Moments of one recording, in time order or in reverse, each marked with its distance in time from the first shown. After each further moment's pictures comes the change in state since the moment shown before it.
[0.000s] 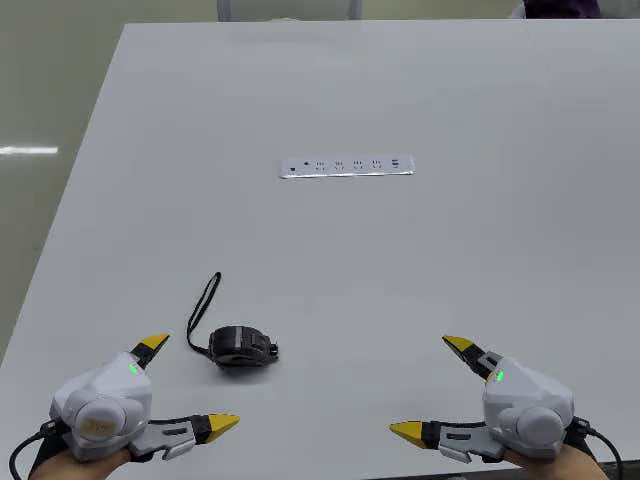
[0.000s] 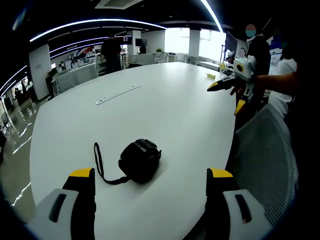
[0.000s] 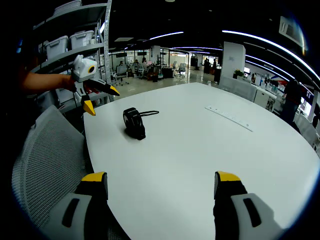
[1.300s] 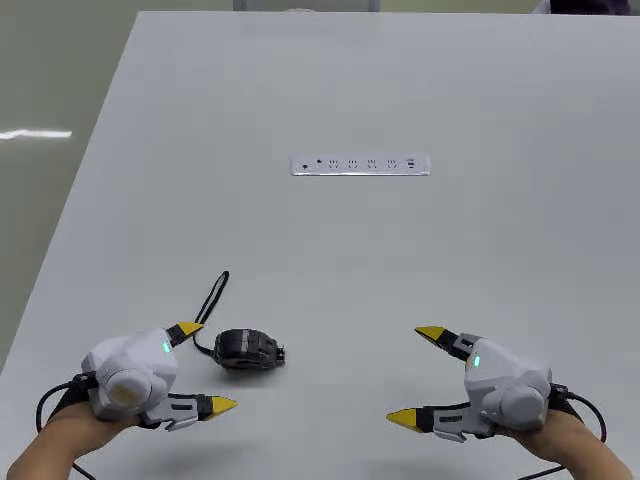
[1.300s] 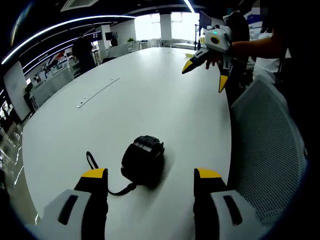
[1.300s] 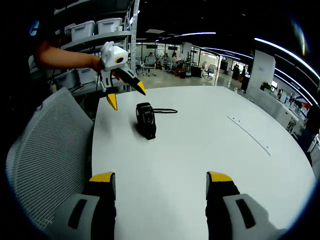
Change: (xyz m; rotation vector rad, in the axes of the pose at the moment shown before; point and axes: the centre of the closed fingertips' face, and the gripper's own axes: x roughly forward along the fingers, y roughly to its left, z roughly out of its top) left arm 0.034 0.014 -0.005 0.222 0.106 -0.141; right arm 0.042 -0.003 0.015 -0.200 0.043 0.193
